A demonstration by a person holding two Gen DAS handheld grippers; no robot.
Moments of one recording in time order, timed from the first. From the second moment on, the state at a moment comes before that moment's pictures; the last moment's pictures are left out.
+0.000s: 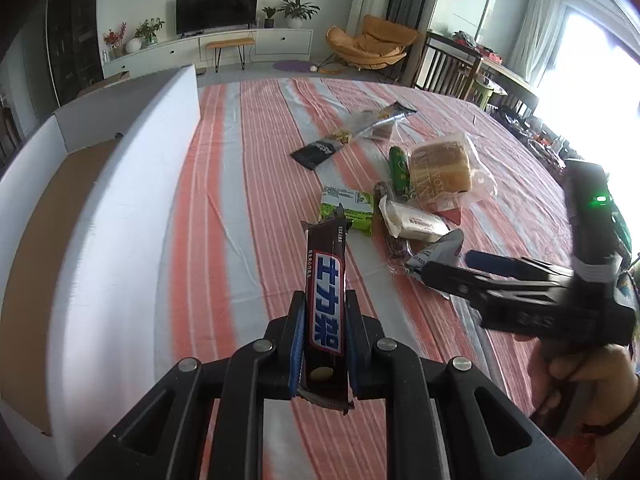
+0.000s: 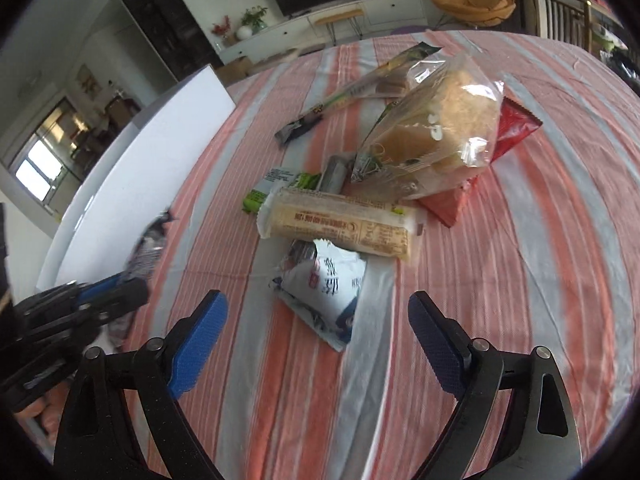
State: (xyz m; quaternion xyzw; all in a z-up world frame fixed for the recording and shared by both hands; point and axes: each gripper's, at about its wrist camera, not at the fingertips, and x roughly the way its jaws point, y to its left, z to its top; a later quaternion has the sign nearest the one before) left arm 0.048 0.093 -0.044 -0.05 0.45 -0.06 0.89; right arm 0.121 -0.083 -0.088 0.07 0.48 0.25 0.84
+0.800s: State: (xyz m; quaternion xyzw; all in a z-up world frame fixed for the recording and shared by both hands) left arm -0.036 0.303 0.010 -0.11 0.40 0.20 0.89; right arm 0.062 0.113 0.063 0.11 0.40 0.49 0.76
